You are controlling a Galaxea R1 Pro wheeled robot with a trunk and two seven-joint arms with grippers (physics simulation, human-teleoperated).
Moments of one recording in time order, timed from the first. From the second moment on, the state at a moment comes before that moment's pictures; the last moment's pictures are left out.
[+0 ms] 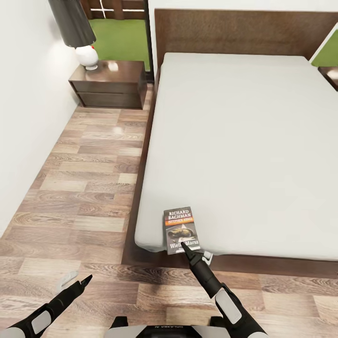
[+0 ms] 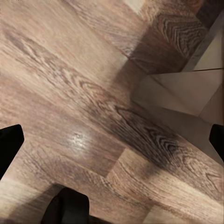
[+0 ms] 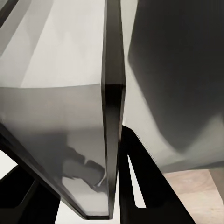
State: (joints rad) left arm -0.62 0.30 -0.21 -0.02 0.90 -0.13 -0.53; right arm -0.48 0.11 0.00 -0.53 -0.94 0.15 0.98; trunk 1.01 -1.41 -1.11
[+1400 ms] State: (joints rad) left arm -0.62 0.30 -0.21 -0.02 0.90 -0.13 -0.53; right arm -0.48 0.11 0.01 -0.58 -0.93 0.33 0.98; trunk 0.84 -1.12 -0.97
